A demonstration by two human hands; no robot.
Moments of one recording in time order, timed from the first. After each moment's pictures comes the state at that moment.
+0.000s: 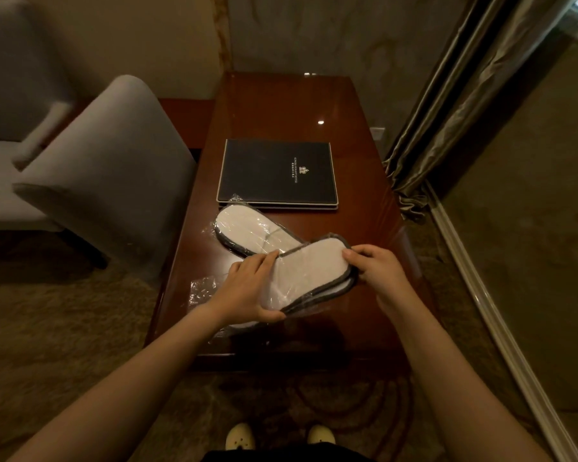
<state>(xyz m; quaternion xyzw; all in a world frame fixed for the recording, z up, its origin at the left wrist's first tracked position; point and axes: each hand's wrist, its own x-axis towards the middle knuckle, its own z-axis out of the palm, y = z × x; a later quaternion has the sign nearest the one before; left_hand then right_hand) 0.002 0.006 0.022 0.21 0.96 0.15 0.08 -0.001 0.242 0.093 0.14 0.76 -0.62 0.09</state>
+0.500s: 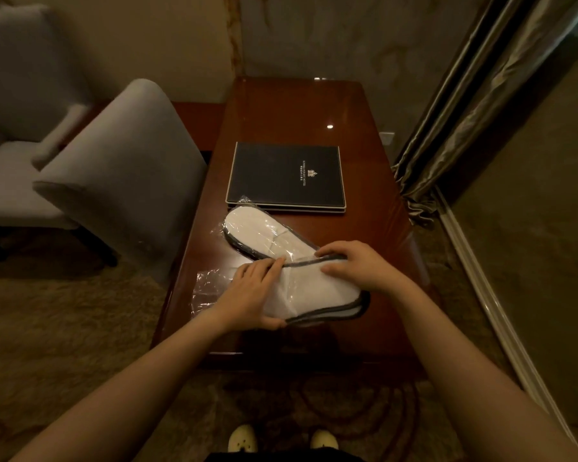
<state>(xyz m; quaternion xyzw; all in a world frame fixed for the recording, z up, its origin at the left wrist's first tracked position) 0.013 0.003 0.020 0.23 0.97 0.10 0.05 -0.025 0.227 0.107 -0.13 0.92 -0.32 0.20</state>
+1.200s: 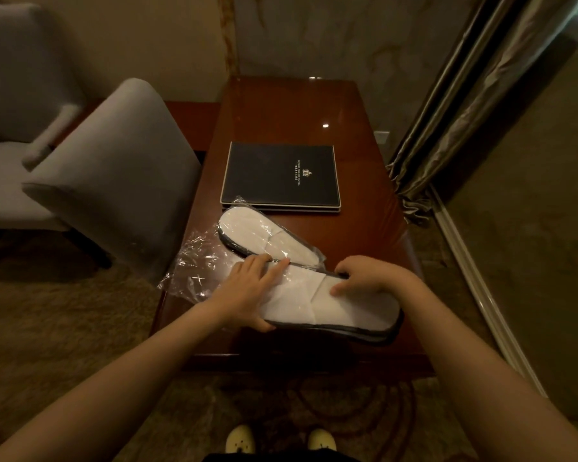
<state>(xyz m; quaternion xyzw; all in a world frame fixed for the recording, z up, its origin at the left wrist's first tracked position) 0.000 -0.002 0.016 0.27 0.96 0.06 0.07 -0.032 0.241 0.102 -0.15 0.92 -0.11 0.36</state>
